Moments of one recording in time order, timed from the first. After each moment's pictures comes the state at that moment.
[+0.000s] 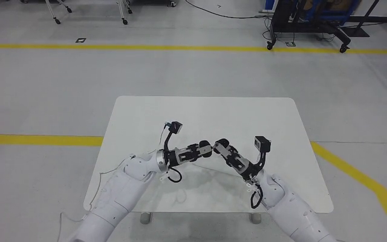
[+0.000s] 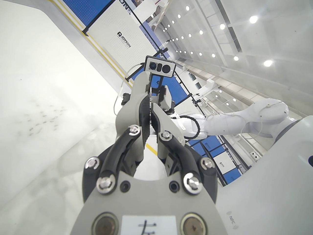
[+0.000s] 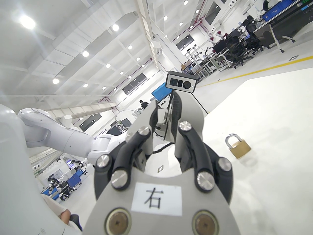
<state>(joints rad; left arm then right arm) 1.08 -1.27 -0.94 -1.20 -0.27 -0.80 -0.83 -1.38 -1.13 1.01 -1.35 -0.22 -1.01 -0.07</state>
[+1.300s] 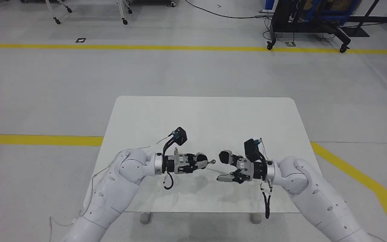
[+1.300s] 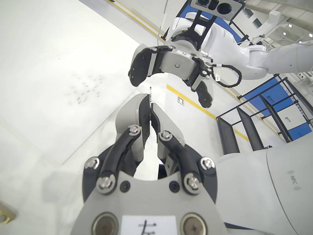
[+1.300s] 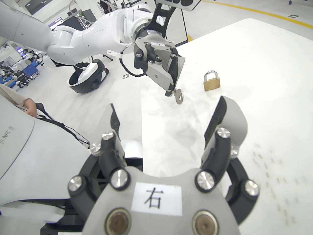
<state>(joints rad) 1.12 -1.21 -0.99 -1.34 0.23 -0.89 -0.81 -1.34 -0.94 1.09 -1.51 -0.50 -1.01 0.37</state>
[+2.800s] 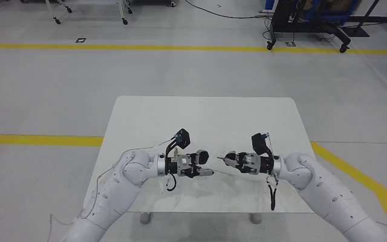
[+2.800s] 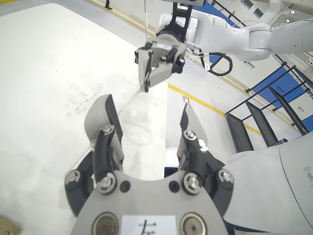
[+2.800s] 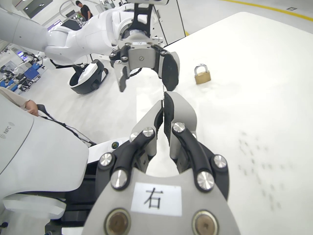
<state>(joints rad) 1.10 -1.19 -0.93 -1.35 0.35 -0.93 -0.65 -1.23 -0.84 0.98 -1.41 -0.49 -1.01 0.18</state>
